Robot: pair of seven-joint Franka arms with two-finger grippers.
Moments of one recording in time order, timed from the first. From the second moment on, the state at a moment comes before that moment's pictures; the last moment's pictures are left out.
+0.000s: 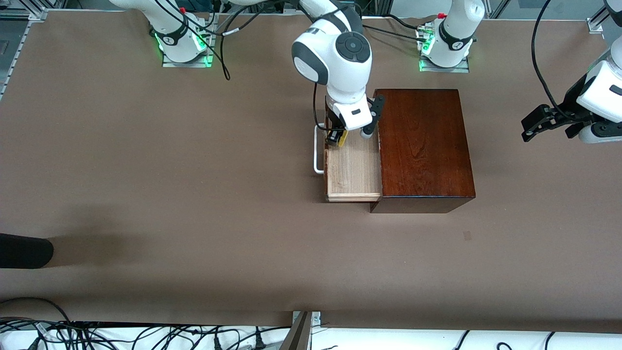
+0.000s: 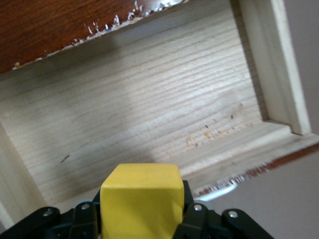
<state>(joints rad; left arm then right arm) -0.16 -0.01 0.11 -1.65 0.05 1.71 -0.15 1.04 0.76 -0.19 -1.07 0.06 1.86 -0.31</state>
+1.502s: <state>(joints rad) -0.19 0.13 -0.27 -1.53 0.04 1.69 -0.77 0.90 0.44 -0.63 -1.37 0.14 1.77 -0.33</state>
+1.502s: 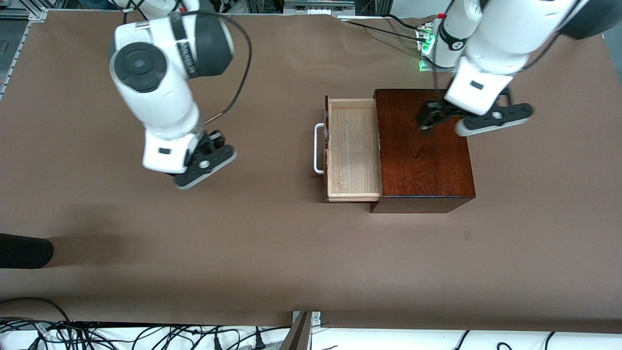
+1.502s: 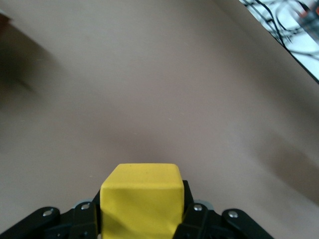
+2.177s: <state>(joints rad) -0.46 0.46 -0.29 -1.35 0.04 1.75 -1.36 0.90 0.25 -0.82 -1.89 0.14 2.10 -0.29</state>
